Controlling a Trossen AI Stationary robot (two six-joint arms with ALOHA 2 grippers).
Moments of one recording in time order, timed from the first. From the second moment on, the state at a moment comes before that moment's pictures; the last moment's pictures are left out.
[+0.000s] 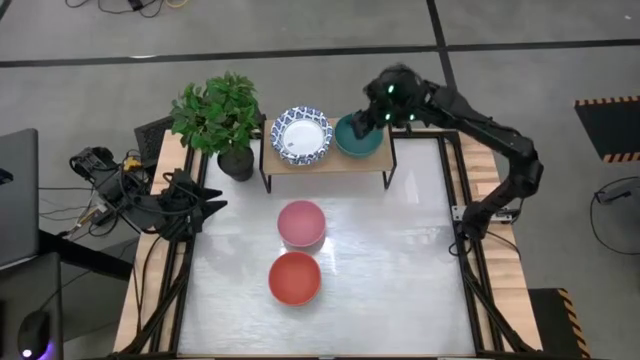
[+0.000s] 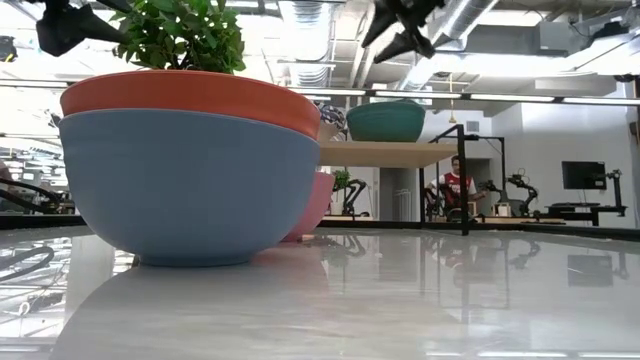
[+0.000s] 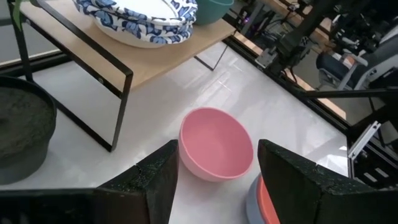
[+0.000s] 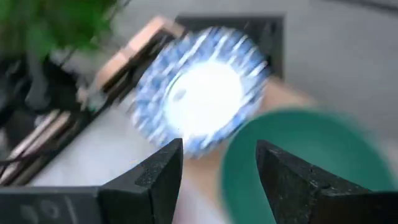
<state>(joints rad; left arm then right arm) -0.63 0.50 0.81 -0.92 -0.87 -0.99 -0.48 1.55 1.75 -0.84 -0.06 0.41</state>
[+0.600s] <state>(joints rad) -0.63 0.50 0.81 -0.99 -0.82 -0.95 0.04 1.56 1.47 -0.84 0.25 0.87</state>
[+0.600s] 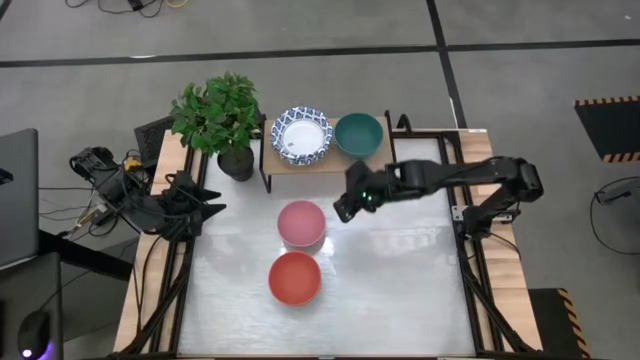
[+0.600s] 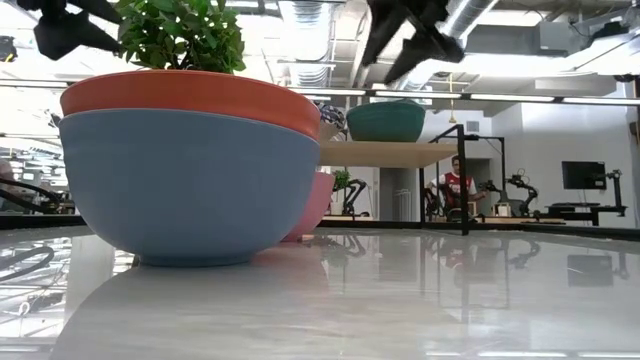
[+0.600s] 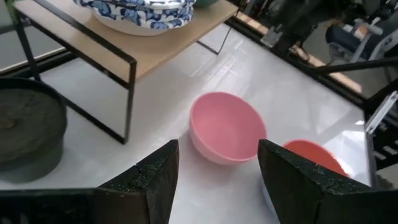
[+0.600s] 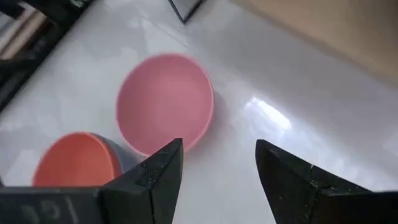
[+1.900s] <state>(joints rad) -0.63 0.51 0.81 -1.07 -0.80 -0.99 0.10 1.79 1.19 -0.30 0.28 1.00</state>
